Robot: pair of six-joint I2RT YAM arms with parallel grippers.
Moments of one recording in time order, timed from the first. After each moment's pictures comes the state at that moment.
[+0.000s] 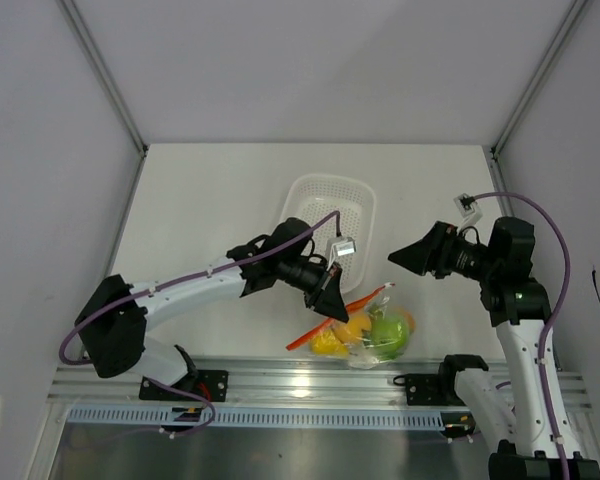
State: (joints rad) left arm -0.90 1.45 1.00 -0.17 0.88 -0.38; right arm -0.01 0.75 0.90 -0.59 -0.88 0.48
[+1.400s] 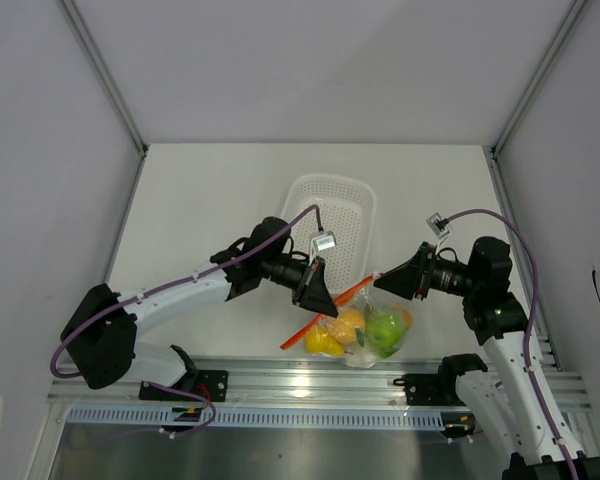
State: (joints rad) left arm -0.81 1.36 0.85 -0.02 0.98 -0.43; right arm 0.14 0.65 0.63 -0.26 -1.06 0.52
